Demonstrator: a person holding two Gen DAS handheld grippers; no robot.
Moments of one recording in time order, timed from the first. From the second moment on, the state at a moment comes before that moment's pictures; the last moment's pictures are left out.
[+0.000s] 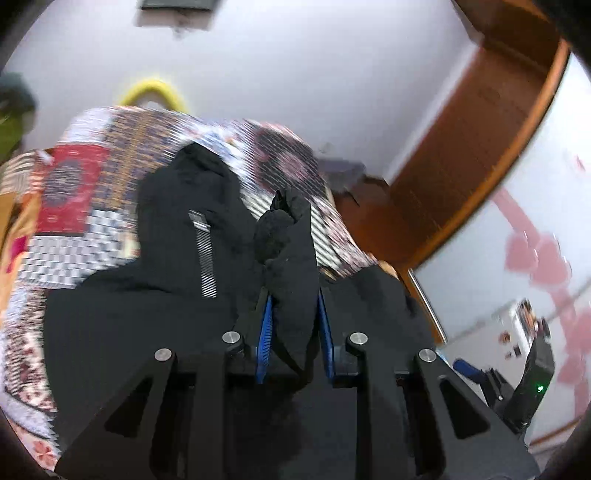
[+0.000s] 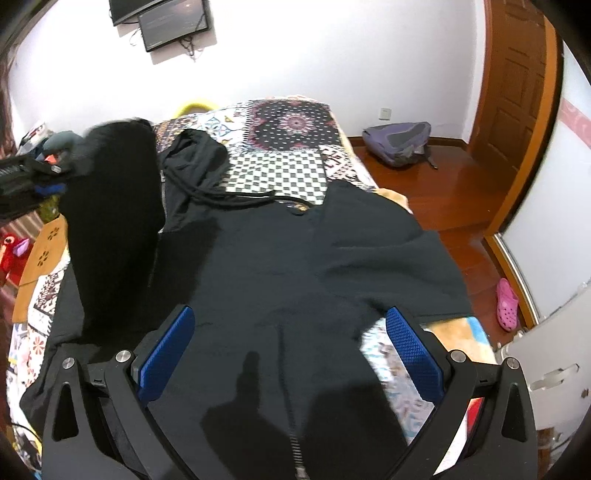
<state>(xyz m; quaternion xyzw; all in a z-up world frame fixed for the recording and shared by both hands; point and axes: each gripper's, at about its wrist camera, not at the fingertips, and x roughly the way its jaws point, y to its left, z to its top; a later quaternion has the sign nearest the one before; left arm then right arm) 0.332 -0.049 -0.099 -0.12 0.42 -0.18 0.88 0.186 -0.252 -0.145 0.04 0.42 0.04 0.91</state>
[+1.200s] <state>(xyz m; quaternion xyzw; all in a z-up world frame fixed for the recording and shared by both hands) 0.304 0.009 -0.139 -0.02 0.43 -0.07 0.90 0.212 -0.377 -0.162 0.18 0.46 -0.04 0.87</state>
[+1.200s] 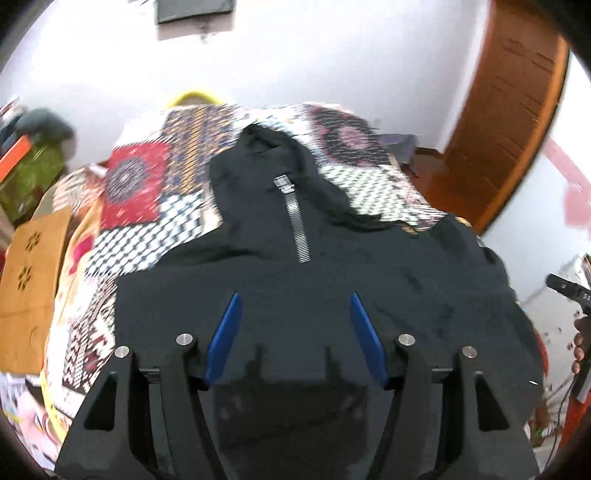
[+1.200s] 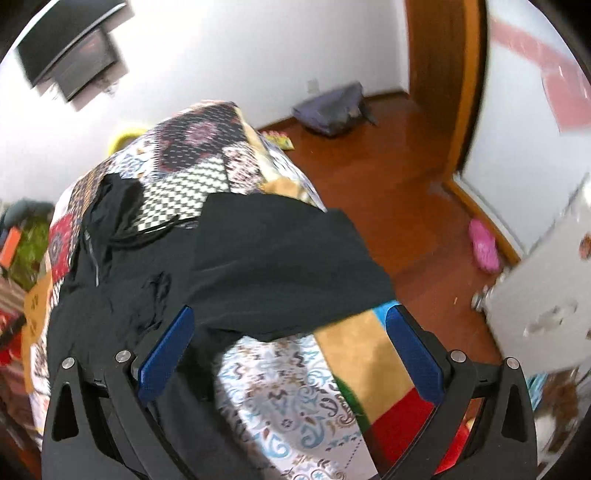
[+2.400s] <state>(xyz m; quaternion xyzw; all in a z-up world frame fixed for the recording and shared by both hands) 0.274 0.067 -0.205 -0.09 0.48 -0.02 0.87 0.259 -0.352 -0.103 0.22 0.41 -0.02 0.89</state>
